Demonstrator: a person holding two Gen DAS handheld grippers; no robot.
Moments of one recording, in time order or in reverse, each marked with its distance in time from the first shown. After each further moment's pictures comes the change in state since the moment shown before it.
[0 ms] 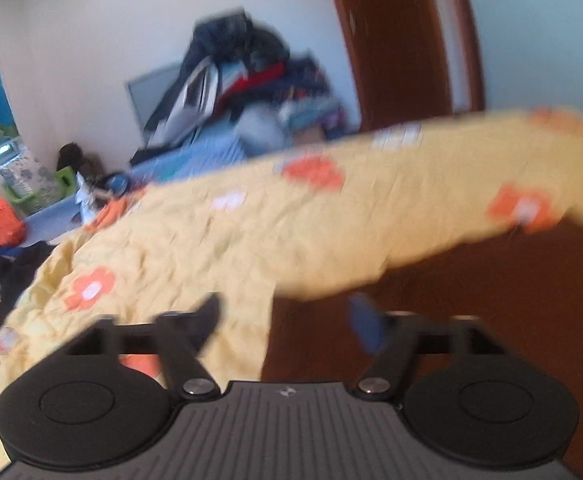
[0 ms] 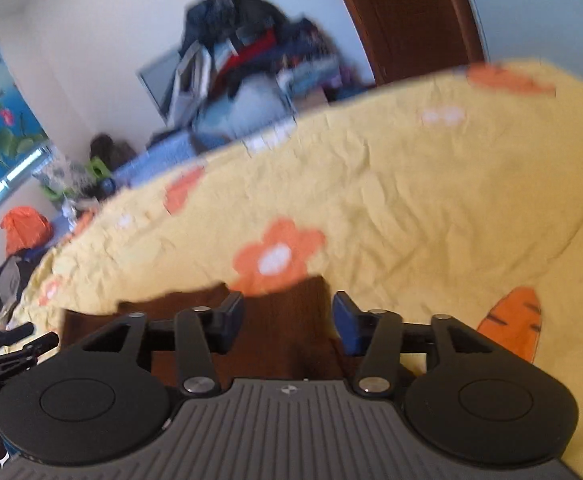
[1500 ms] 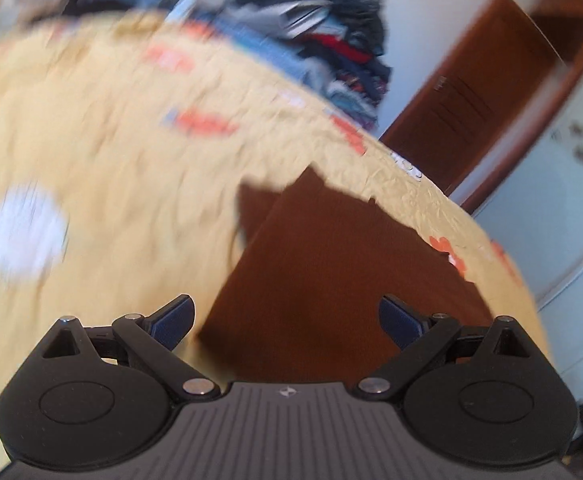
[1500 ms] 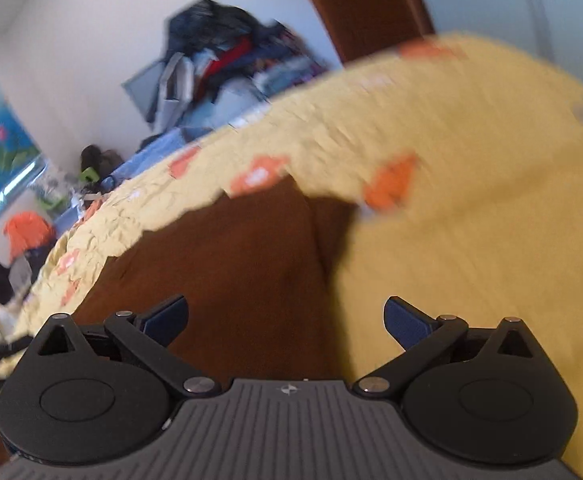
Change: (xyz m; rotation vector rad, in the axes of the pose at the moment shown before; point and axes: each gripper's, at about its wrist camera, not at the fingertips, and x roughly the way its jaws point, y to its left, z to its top) left arm -0.121 0.075 -0.140 -0.829 0.206 -0.206; right arm -0.172 -0.057 -0.106 0.168 0.062 -0.084
